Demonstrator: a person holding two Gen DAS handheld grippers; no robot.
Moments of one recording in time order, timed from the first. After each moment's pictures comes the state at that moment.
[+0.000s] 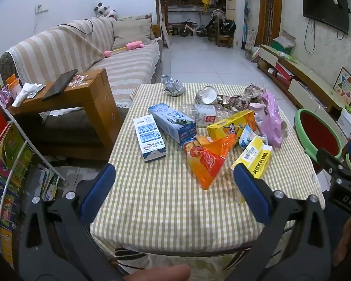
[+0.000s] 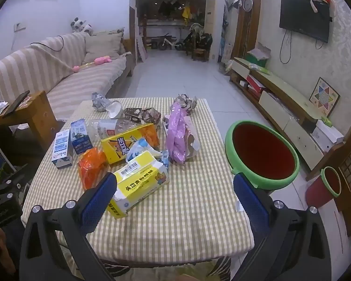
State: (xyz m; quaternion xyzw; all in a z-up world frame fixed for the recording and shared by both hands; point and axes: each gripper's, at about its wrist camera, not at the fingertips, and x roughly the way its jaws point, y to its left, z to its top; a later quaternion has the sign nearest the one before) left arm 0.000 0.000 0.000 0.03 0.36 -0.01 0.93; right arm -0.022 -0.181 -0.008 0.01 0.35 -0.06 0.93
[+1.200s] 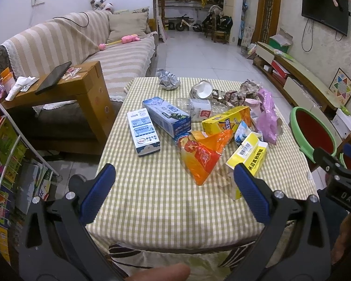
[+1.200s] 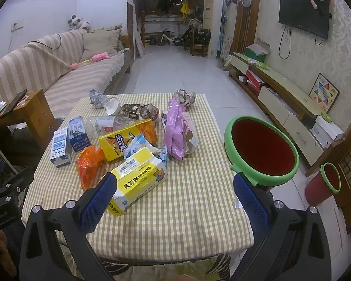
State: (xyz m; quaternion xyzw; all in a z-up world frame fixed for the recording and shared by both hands) left arm 0.001 -0.002 -0.008 0.02 0.38 -0.03 0.92; right arm -0.018 -0.184 -0.011 0.01 0.37 -0.07 0.93
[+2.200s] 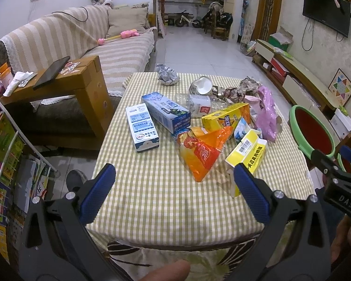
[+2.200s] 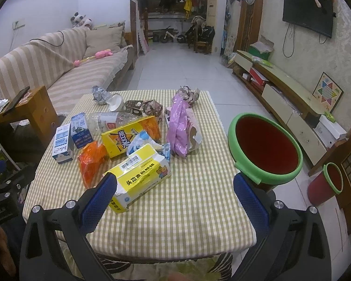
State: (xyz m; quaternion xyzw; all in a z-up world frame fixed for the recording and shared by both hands) left arm 0.005 0.003 -0.006 0.01 0.40 -0.04 0.92; right arm -0.016 -0.184 -0.013 0.01 0.38 -0.06 0.92
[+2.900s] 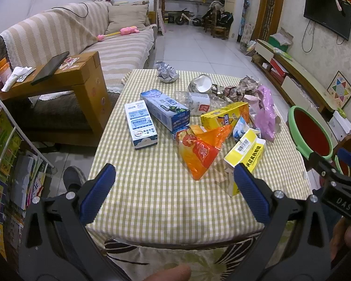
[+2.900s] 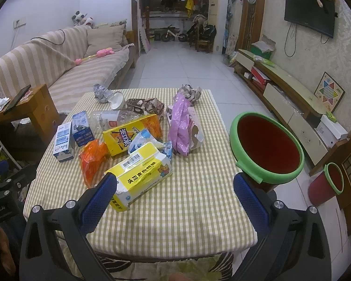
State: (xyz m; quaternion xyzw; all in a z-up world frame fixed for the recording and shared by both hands) left arm 0.007 0.005 -0.009 0.00 0.41 -0.04 0.91; right arm -0.016 -0.182 -0.015 0.01 0.38 -0.05 0.92
